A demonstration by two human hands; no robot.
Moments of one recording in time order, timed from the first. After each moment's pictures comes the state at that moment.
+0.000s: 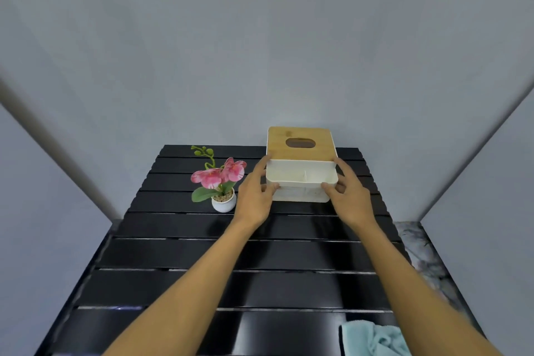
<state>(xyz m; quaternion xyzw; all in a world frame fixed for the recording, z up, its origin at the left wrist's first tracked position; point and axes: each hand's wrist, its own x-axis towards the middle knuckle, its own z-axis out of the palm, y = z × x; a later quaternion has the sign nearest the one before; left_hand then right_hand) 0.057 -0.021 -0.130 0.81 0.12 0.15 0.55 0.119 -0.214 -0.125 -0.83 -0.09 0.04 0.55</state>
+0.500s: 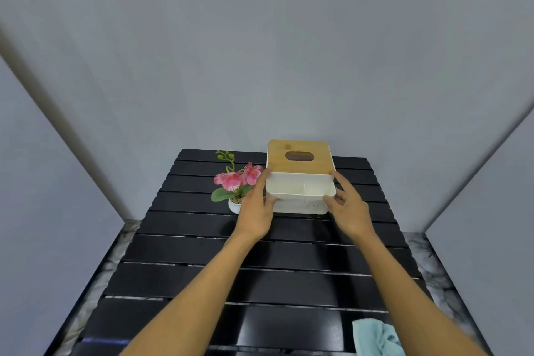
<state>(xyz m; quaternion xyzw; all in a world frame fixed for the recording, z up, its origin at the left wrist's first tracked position) 0.024 -0.001 -0.131 0.85 0.10 0.15 0.50 0.089 -0.196 -0.114 -0.83 -0.08 0.07 0.55</state>
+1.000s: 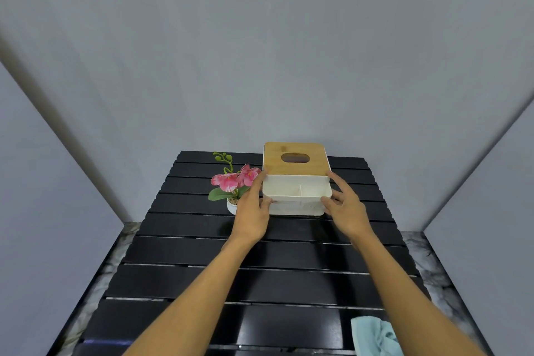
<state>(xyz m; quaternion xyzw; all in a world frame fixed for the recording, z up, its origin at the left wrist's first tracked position) 0.016 -0.001 -0.131 0.83 0.12 0.15 0.52 0.090 -0.196 -0.118 -0.81 -0.07 0.10 0.57</state>
